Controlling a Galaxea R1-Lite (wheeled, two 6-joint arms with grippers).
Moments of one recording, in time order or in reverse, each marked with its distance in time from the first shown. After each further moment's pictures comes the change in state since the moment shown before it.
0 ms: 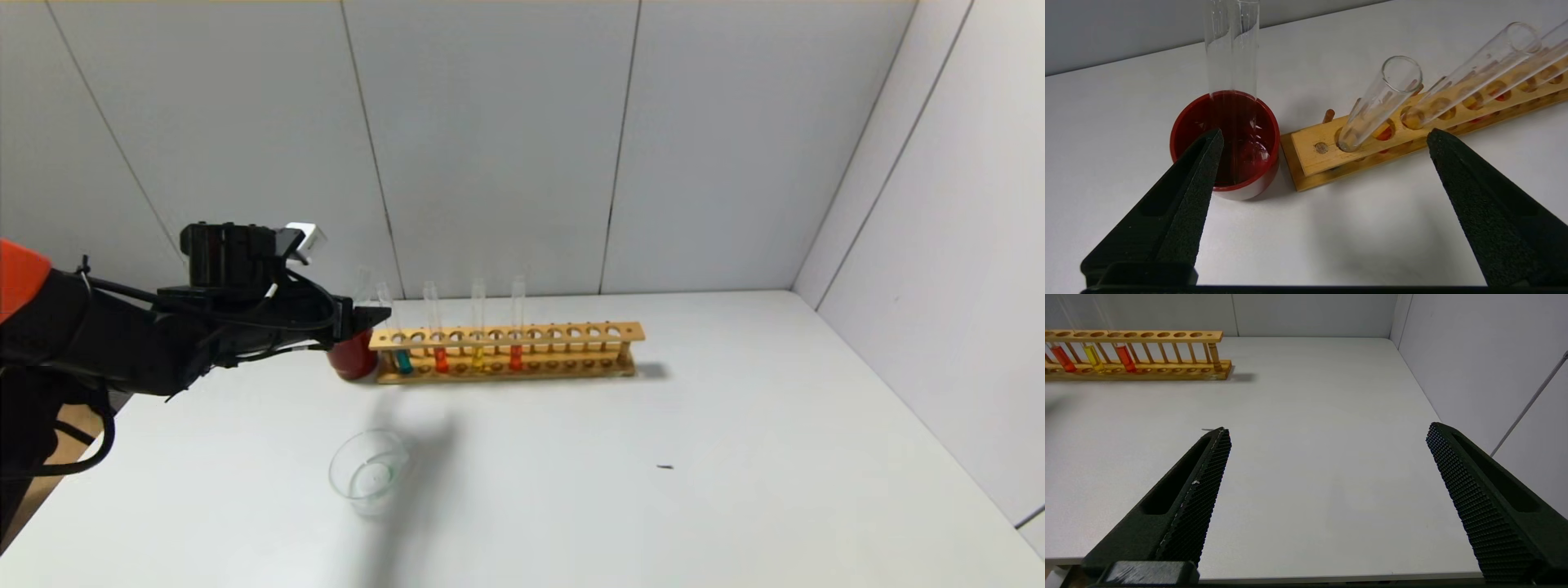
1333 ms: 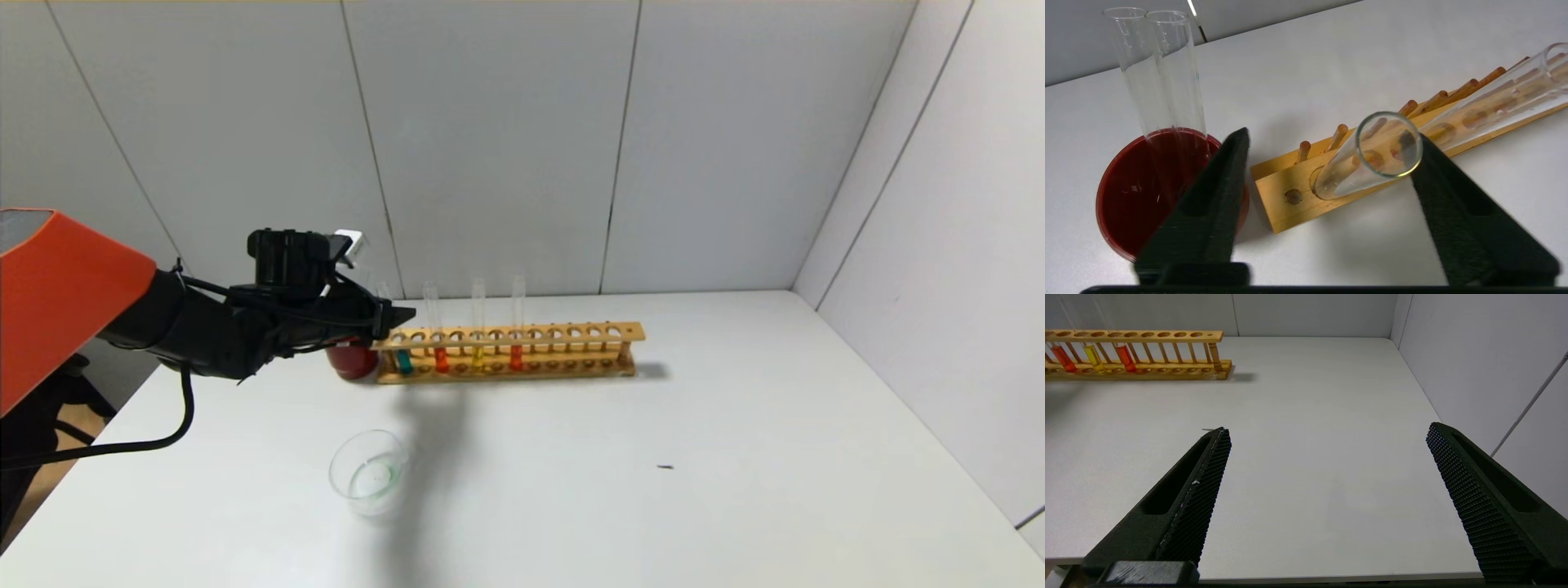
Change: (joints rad) left arm -0.063 0.156 -0.153 0.009 0.002 0.004; right arm 0.000 0.000 0.000 0.000 0.000 0.000
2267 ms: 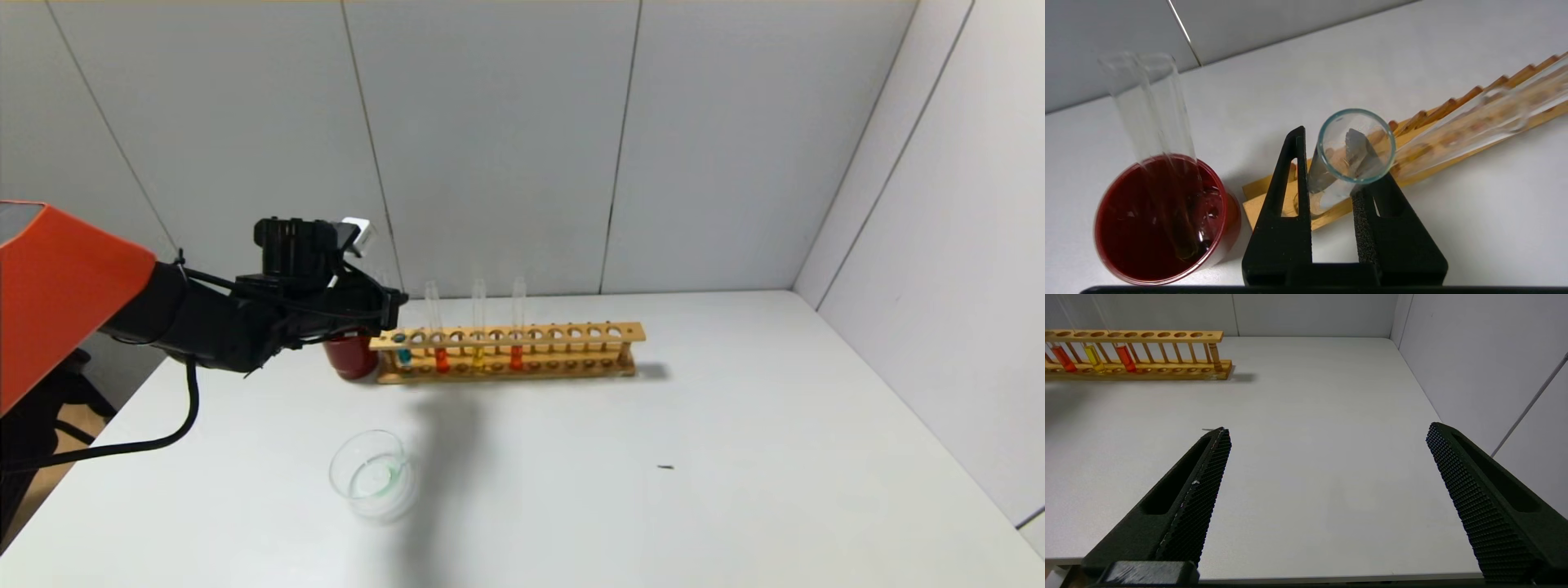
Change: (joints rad) left arm -0.035 -0.026 -0.027 0.008 0.012 -0.001; right arm -0.001 0.000 0.000 0.000 0.000 0.000
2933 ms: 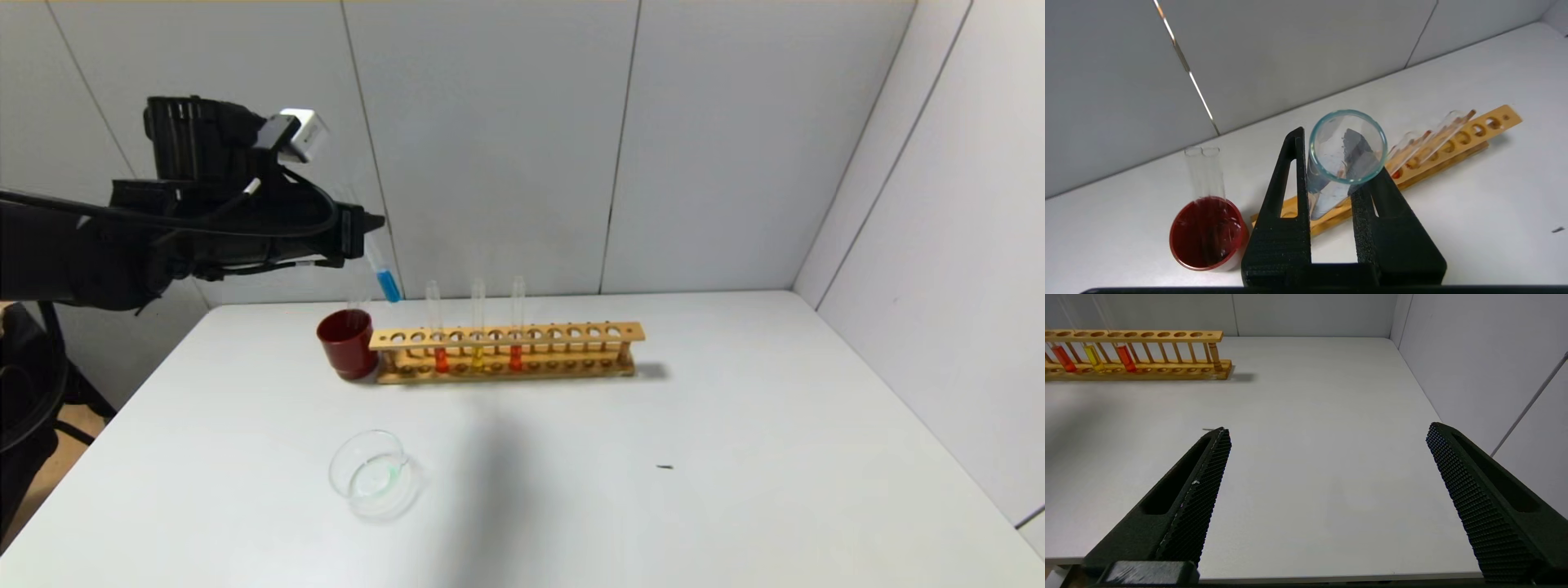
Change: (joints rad) left arm -0.006 -0.285 -0.099 0.238 -0.003 0.008; right arm 0.001 0.000 0.000 0.000 0.000 0.000
